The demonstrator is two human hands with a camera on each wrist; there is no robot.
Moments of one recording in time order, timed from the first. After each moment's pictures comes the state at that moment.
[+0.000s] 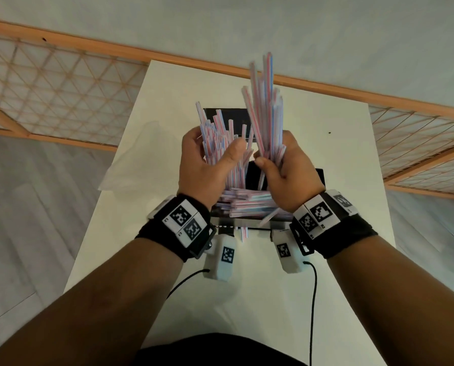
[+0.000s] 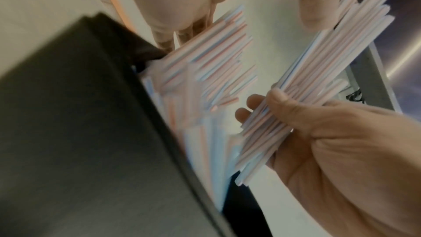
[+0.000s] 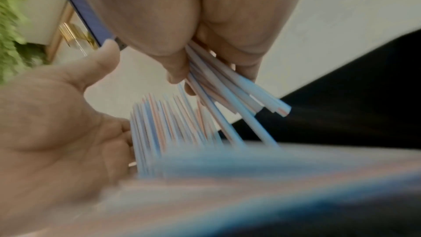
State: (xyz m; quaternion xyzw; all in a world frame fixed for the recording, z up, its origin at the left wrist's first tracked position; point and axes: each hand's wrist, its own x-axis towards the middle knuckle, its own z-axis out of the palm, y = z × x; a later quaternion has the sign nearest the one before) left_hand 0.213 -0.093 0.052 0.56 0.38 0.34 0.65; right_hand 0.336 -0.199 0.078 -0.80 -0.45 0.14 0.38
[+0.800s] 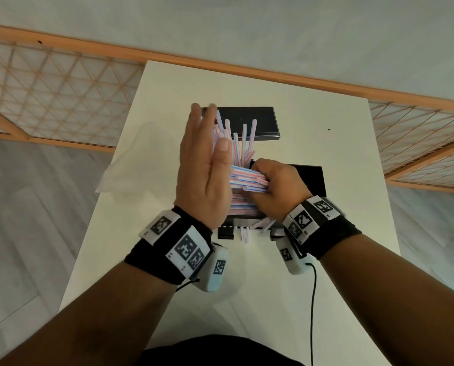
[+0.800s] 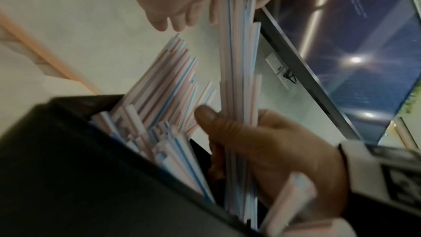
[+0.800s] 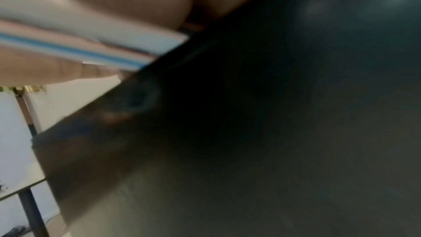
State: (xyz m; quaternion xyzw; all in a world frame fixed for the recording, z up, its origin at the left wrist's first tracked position) left_hand 0.198 -0.109 0.074 0.75 0.29 0.38 0.46; right_hand 0.333 -0.208 0.055 -0.80 -0.51 0.17 0.28
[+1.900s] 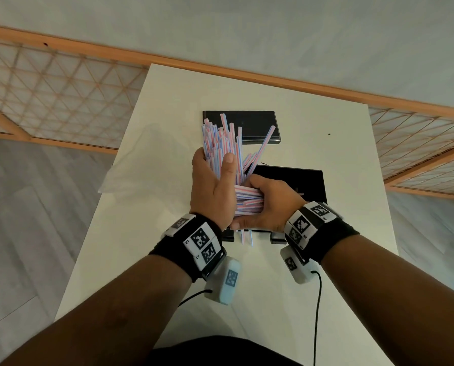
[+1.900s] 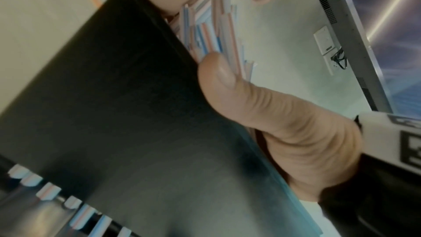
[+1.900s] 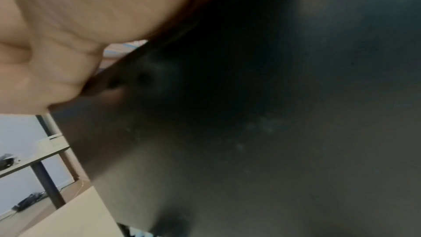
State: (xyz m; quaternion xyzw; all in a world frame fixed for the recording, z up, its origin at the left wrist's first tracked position) left_hand 0.217 -0.117 0.031 0.63 0.39 0.35 0.57; right_hand 0.334 -0.213 0.041 -0.79 -0.50 0.30 0.18
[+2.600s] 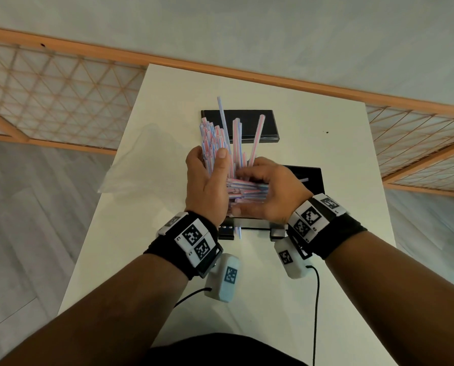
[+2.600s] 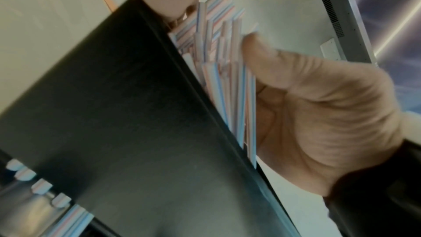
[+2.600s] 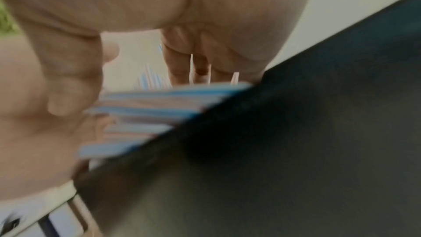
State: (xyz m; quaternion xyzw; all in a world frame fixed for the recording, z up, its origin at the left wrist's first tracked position) left_hand 0.211 -0.115 0.042 0.57 0.40 0.35 0.63; right_hand 0.330 -0.207 0.068 -0.75 -0.53 0.26 0.29
